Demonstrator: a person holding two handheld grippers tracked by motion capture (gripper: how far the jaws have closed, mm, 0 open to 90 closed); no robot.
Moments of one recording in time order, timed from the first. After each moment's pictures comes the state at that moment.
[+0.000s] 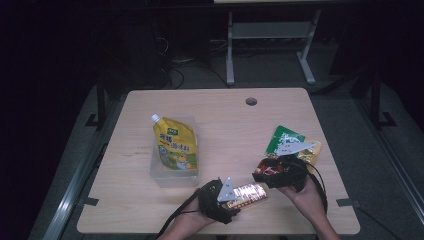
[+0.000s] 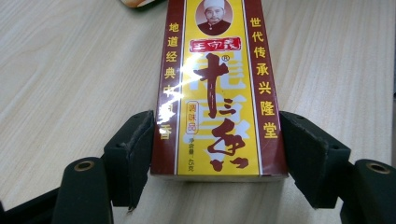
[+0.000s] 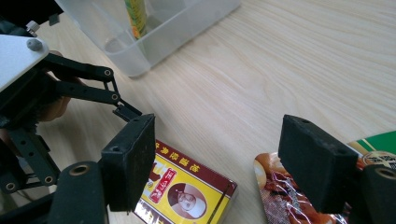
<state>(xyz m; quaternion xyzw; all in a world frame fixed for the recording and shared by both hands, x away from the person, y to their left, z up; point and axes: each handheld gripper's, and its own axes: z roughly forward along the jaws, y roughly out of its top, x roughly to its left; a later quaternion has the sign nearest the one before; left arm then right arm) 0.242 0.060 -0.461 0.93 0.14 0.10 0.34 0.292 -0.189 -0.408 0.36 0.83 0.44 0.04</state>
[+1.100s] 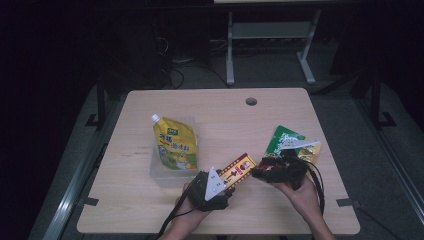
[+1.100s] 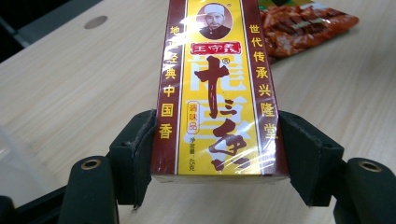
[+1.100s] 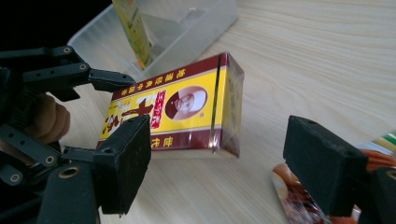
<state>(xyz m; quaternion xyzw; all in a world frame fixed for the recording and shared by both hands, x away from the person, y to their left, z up) 0.237 0.083 -0.427 0.85 0.23 0.24 0.41 0.301 -0.190 -0.412 0.41 0.77 0.48 -0.02</state>
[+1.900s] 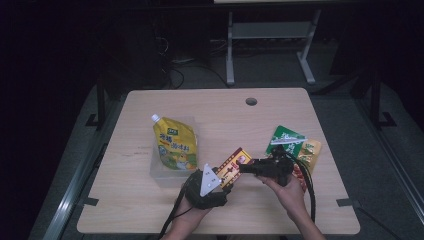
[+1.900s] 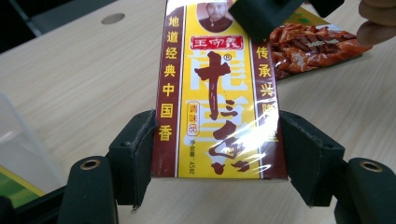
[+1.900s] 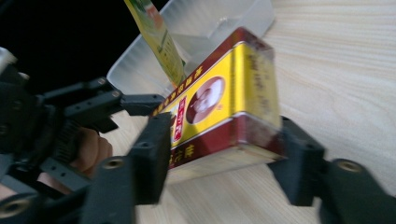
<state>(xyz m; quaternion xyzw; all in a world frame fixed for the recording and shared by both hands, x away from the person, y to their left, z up) 0.240 0.086 -0.429 0.83 0.28 0.23 0.43 0.315 -0.168 -0.422 0.43 0.73 0.52 -0.11</state>
